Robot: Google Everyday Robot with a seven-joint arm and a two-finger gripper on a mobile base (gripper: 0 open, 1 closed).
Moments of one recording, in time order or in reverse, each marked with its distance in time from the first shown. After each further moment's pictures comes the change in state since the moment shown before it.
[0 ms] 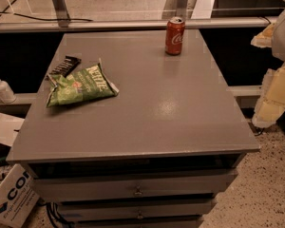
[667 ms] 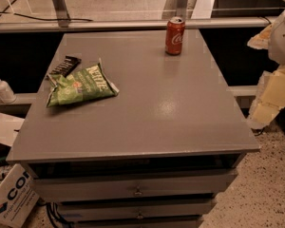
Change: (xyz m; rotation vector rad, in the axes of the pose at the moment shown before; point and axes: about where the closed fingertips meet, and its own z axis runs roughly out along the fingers) arm -0.007 0.002 0.005 0.007 -0.039 0.004
